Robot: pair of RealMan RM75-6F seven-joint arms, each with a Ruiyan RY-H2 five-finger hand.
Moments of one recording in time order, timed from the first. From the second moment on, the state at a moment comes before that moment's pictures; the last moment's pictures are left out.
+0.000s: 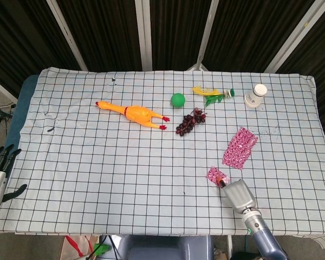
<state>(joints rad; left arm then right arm) -0.08 -1.13 -0.05 -1.60 1.51 1.52 0.12 0.42 -1.41 -0.06 -1.72 -1.12 1.12 -0.88</state>
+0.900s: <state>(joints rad) -0.08 -1.14 -0.05 -1.61 1.52 1.53 0.13 0.47 -1.31 0.03 -1.67 -0.97 1.10 -0.81</state>
